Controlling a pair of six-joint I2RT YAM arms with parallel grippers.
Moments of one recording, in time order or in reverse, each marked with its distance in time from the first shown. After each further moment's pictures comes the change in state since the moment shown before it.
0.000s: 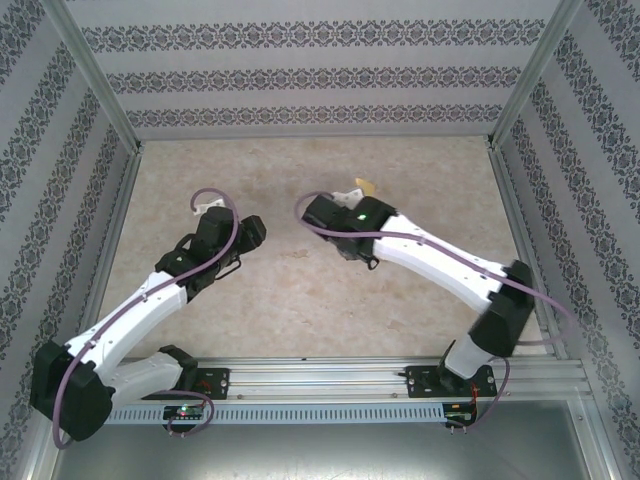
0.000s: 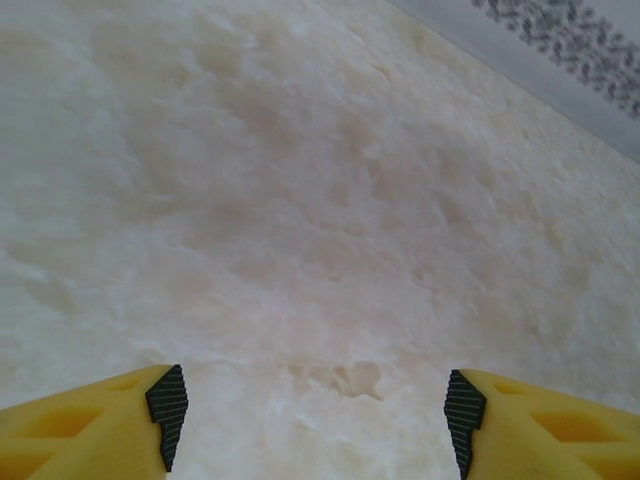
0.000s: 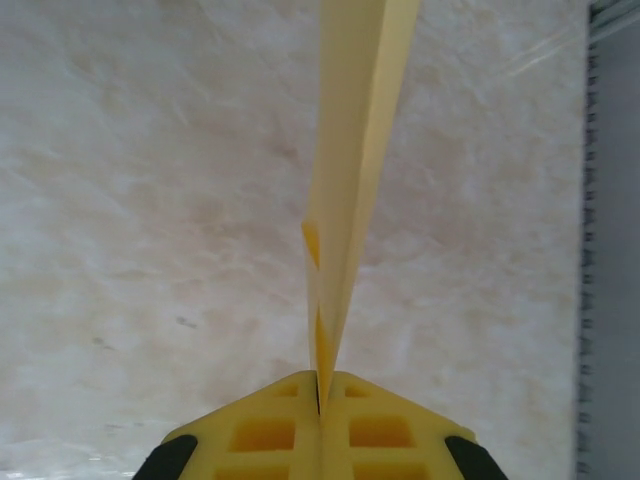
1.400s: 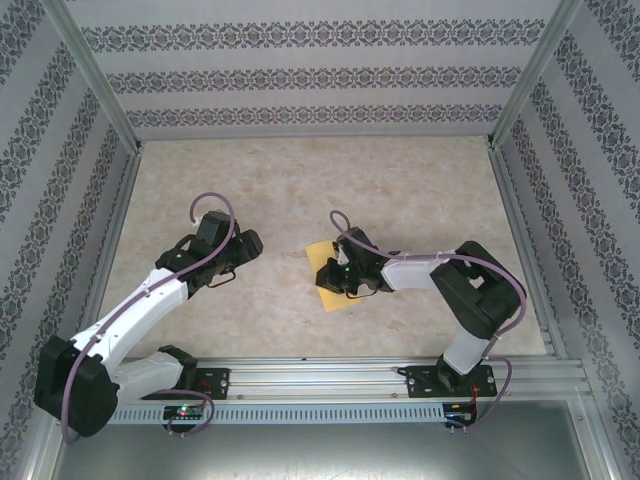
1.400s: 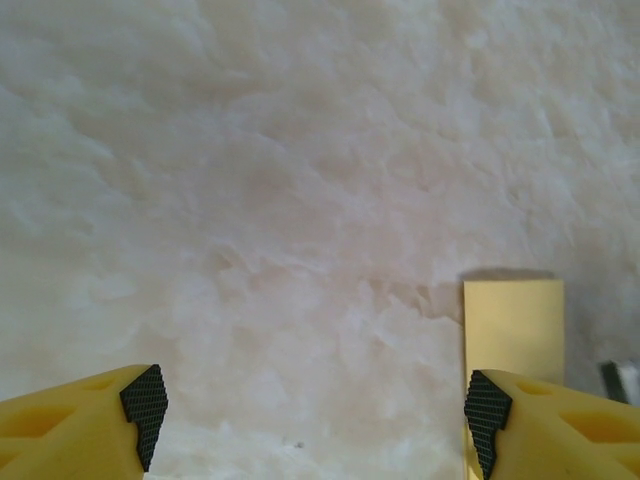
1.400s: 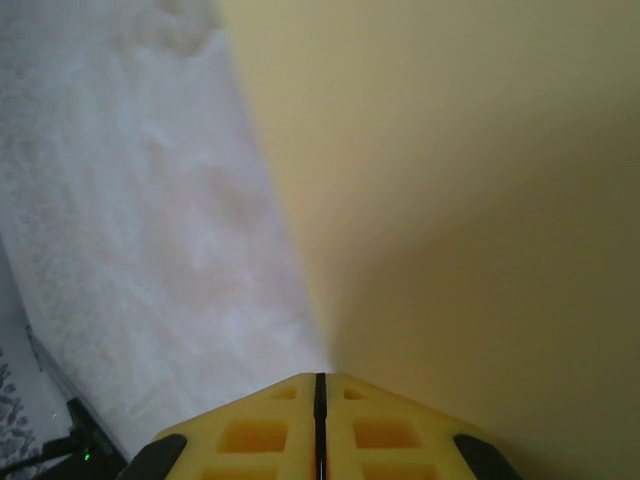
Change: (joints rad) left arm 0.053 0.061 -0.002 -0.152 0.150 -0.010; right arm -0.243 0.080 -0.838 1.442 -1.140 0.411
